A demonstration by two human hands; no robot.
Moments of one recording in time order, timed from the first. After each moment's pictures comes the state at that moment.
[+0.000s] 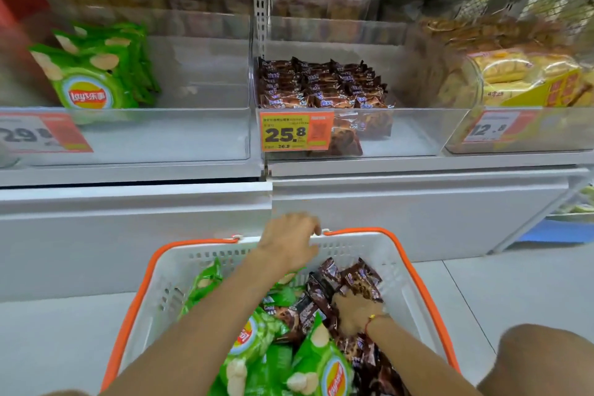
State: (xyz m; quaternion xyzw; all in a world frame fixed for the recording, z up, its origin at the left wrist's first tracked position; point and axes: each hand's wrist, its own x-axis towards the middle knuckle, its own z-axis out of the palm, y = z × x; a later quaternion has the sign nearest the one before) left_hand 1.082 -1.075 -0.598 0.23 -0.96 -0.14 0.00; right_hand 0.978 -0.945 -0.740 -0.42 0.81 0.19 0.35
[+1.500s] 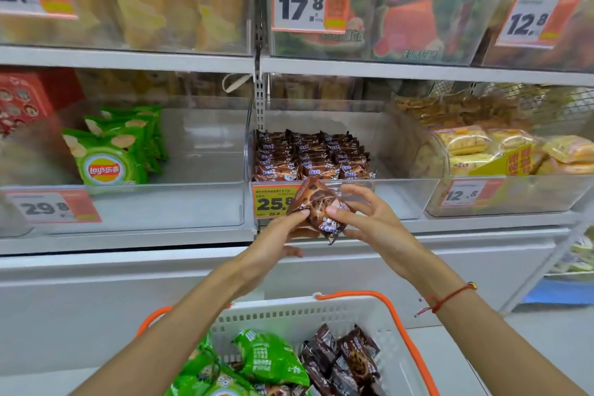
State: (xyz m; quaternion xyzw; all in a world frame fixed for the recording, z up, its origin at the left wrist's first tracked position) left_hand 1.077 -1.090 -0.502 0.22 -0.63 -0.72 0.18; right_hand 0.942 -0.980 -0.478 -0.32 0.66 -0.59 0.33
